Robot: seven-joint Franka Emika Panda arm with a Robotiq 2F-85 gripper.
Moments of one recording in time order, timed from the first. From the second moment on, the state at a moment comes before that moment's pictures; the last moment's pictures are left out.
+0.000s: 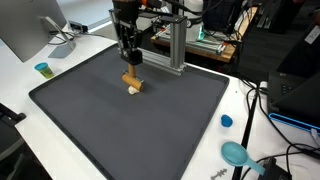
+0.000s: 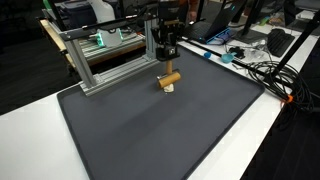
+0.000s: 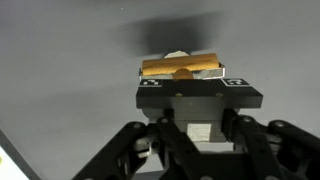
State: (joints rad) arm -0.03 0.09 0.04 -2.25 -0.11 2.51 0.29
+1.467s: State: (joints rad) arm 0.00 0.15 0.00 -2.21 -0.11 2.49 0.33
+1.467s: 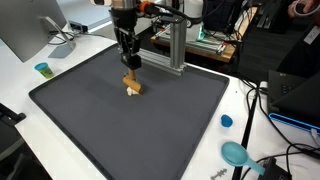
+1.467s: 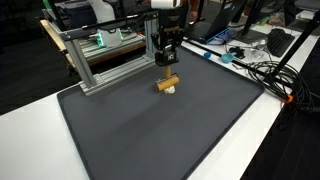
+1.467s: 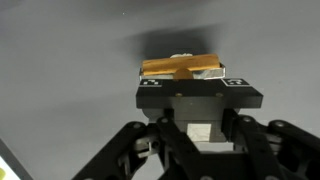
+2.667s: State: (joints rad) arm 0.03 0.18 -0.03 -2.19 -0.12 2.58 0.40
